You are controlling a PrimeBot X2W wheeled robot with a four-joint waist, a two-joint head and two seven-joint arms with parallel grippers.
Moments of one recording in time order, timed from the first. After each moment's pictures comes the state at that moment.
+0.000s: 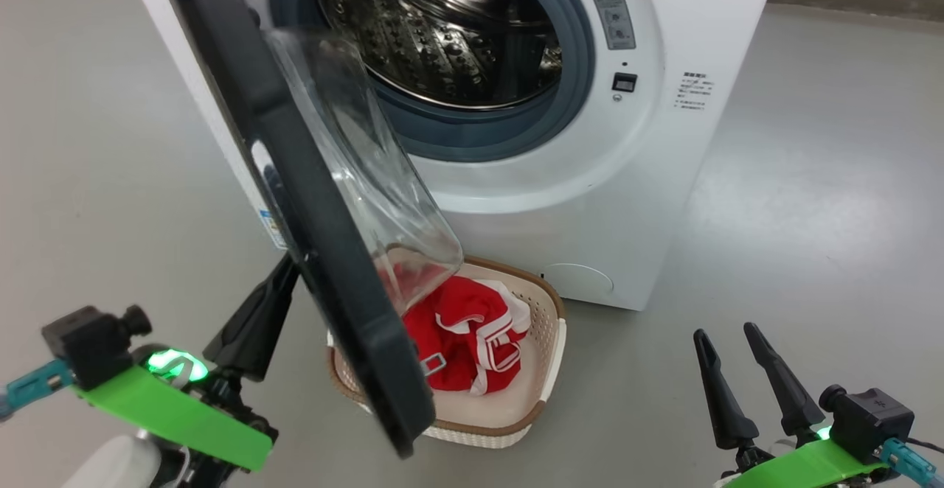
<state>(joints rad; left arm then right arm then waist) -0.36 0.55 -0.52 0.02 -1.15 -0.12 -0.26 0.05 -0.08 0.08 0.16 0.44 0.12 -0.26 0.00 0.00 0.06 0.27</state>
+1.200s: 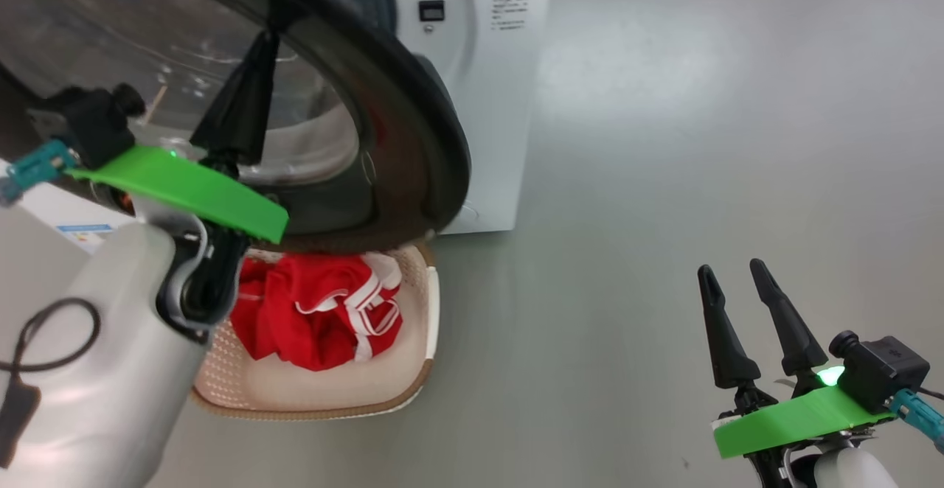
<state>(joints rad) -0.85 0.31 -0.51 0.49 -0.99 -0.12 -0.26 -0.06 -0.06 0.05 0.14 0.44 0.12 -0.26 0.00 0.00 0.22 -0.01</state>
